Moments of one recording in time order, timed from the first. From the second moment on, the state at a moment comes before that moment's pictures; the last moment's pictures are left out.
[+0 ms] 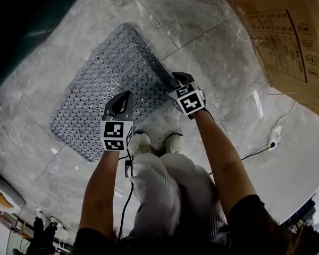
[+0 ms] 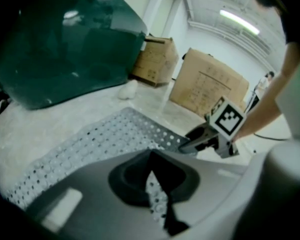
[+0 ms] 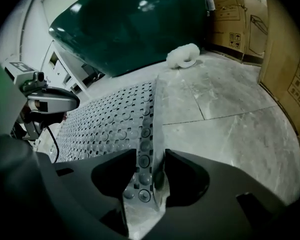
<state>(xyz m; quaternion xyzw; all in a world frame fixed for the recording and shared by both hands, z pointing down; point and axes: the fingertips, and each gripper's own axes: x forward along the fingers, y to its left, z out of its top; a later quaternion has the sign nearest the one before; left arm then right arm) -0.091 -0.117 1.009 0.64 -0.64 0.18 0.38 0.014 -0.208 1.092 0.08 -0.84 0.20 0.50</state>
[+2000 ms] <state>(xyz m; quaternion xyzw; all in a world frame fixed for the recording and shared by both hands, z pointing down) -0.155 -0.084 0.721 0.58 -0.70 0.20 0.36 -0.064 -0.090 0.784 0.01 -0.84 0.27 0.47</state>
